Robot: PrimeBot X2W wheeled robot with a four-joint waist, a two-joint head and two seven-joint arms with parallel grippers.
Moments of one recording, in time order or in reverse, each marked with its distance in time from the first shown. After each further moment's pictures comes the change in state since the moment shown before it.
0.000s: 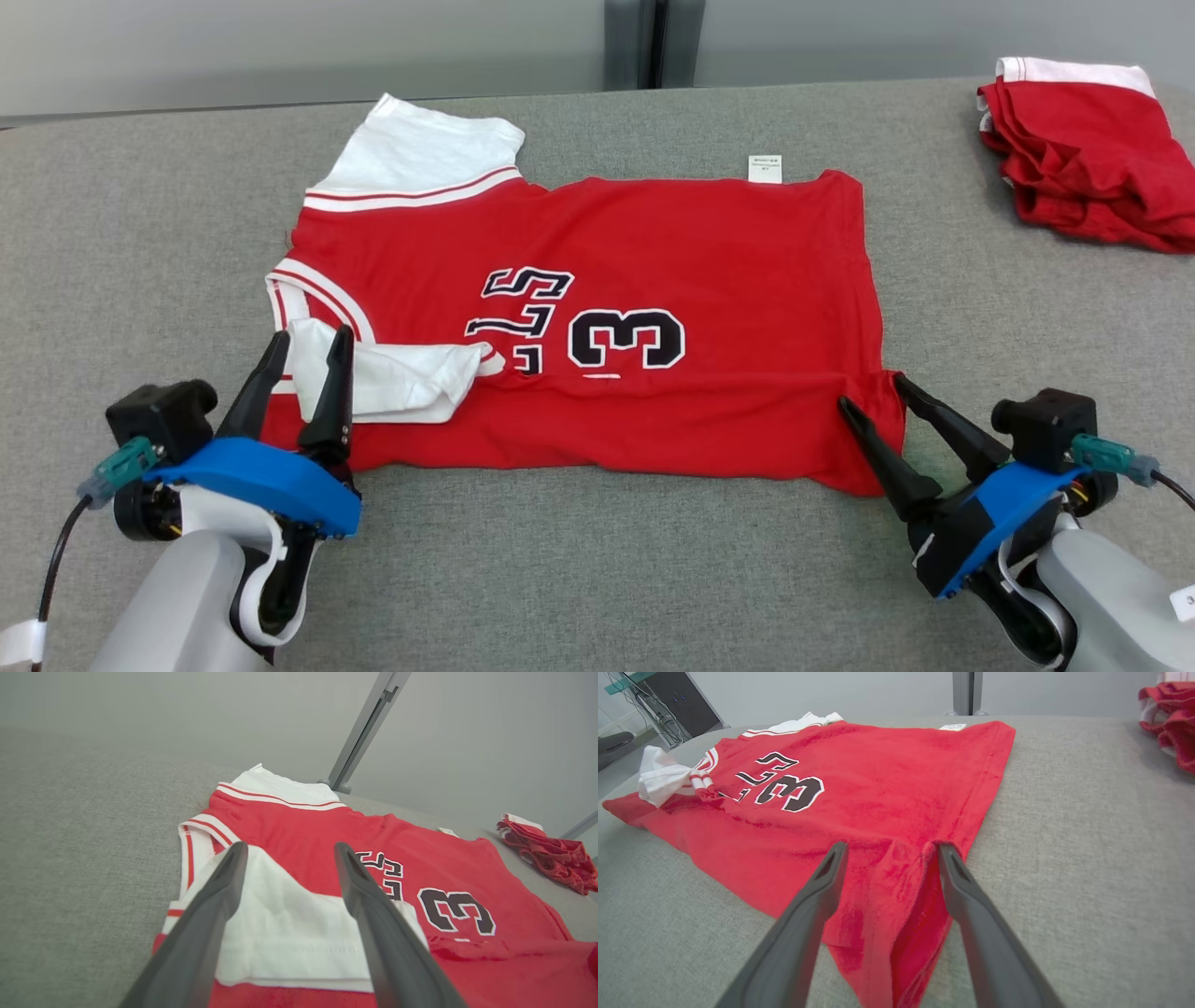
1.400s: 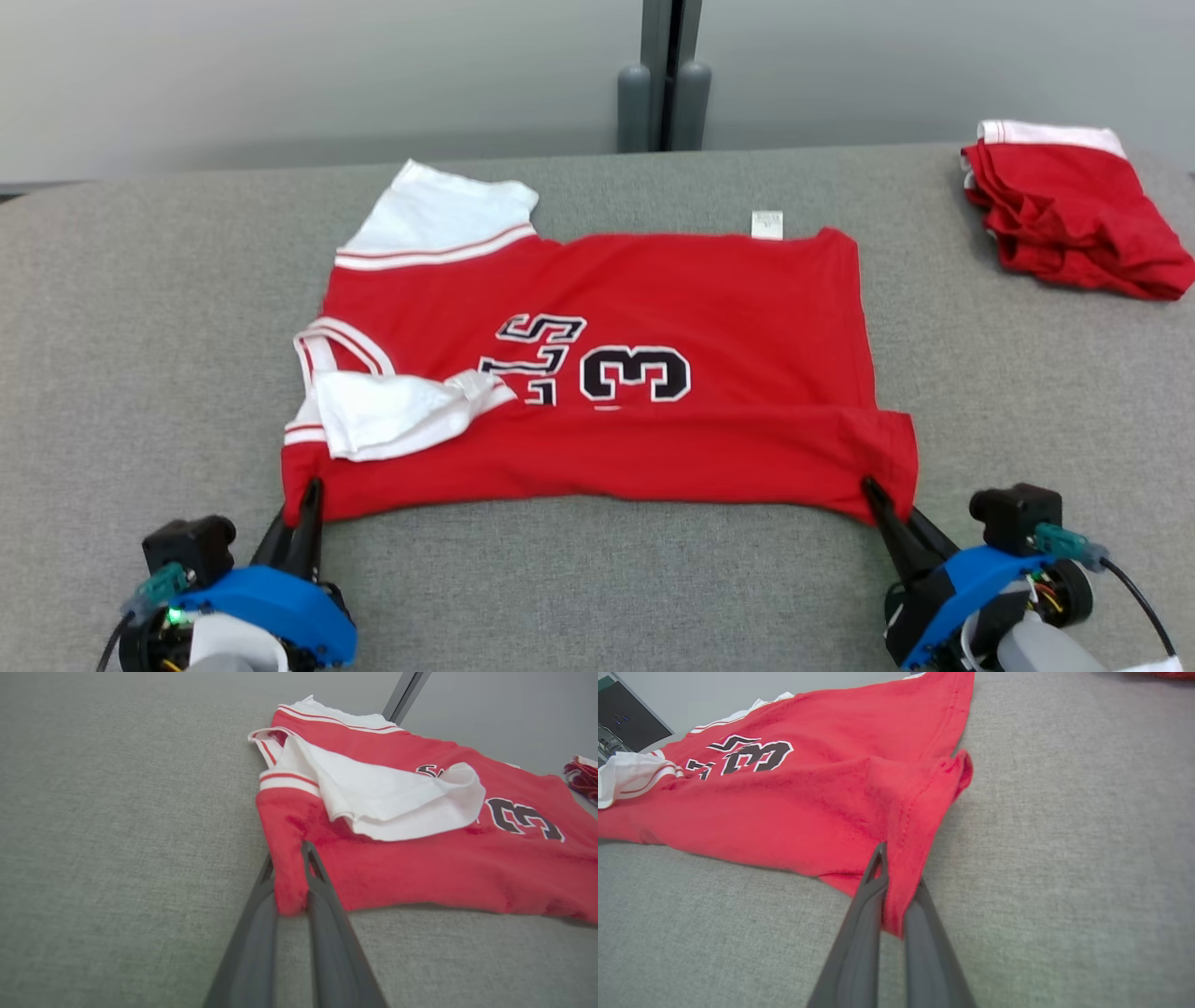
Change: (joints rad) left arm 0.110 -0.010 -0.035 0.241 0.040 0.001 -0.100; right arm 0.142 0.228 -0.253 0.215 -0.180 0.000 0.005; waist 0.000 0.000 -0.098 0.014
